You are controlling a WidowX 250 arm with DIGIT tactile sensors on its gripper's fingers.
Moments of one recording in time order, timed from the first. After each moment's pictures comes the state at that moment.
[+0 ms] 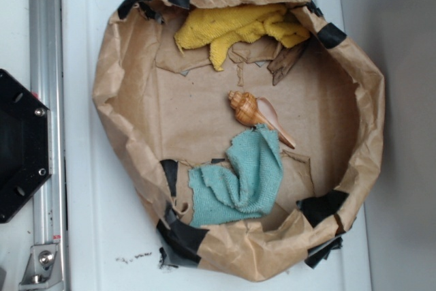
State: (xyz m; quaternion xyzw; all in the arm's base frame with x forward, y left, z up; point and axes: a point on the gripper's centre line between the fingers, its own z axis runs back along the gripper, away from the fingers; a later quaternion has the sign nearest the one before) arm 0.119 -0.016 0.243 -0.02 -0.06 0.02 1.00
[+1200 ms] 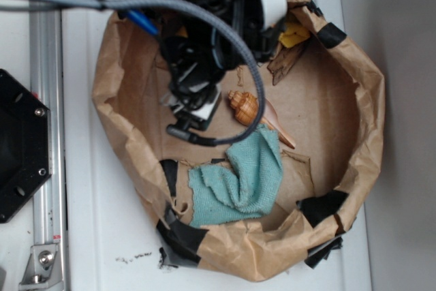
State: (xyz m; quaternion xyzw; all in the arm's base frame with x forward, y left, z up) arm 0.254 0.061 0.121 -0.05 -0.09 -0.21 0.97
